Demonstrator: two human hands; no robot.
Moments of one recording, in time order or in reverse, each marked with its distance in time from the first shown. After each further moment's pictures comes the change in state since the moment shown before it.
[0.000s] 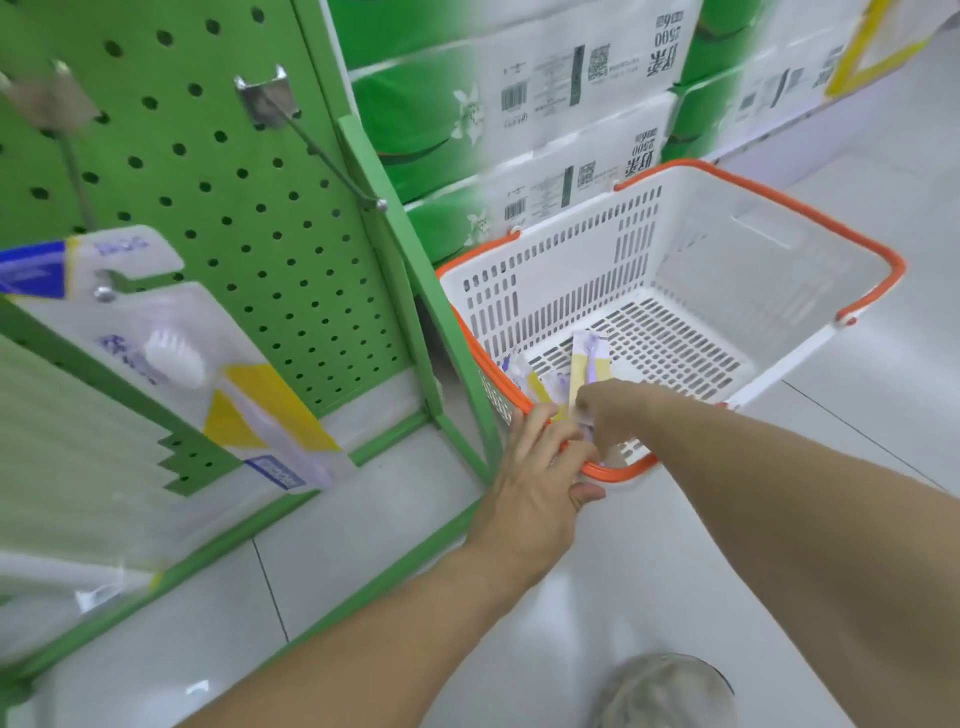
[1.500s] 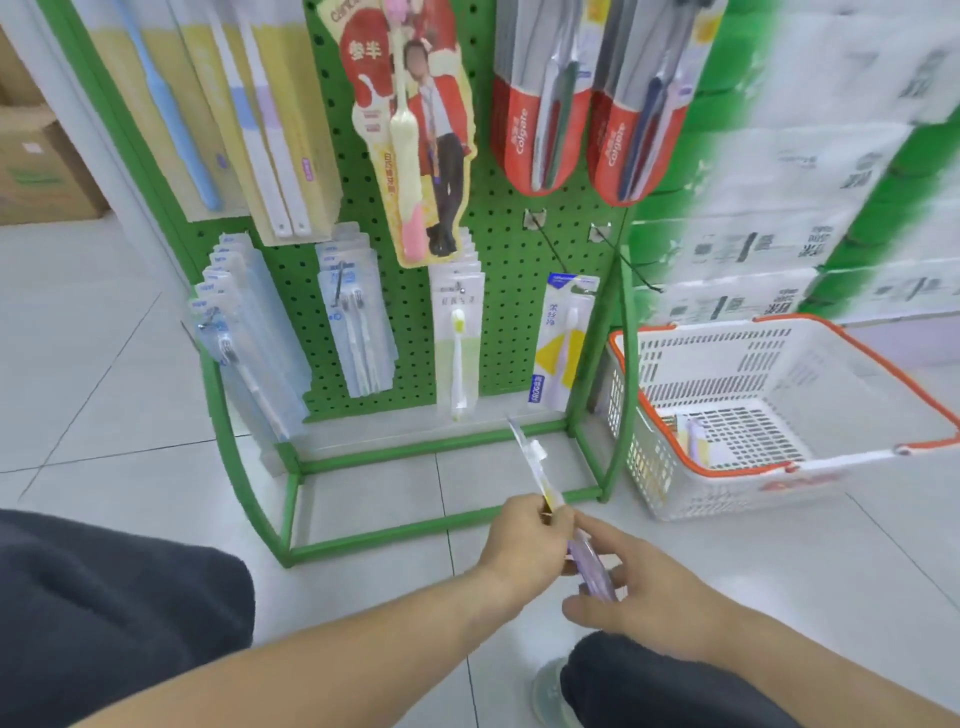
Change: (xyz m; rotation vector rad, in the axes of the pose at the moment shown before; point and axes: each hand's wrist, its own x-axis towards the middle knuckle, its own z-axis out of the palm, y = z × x) left_hand -0.151 0.185 -0.195 -0.784 0.250 -1.193; right_hand -0.361 -0.112 0.101 0.770 0.009 -0.739
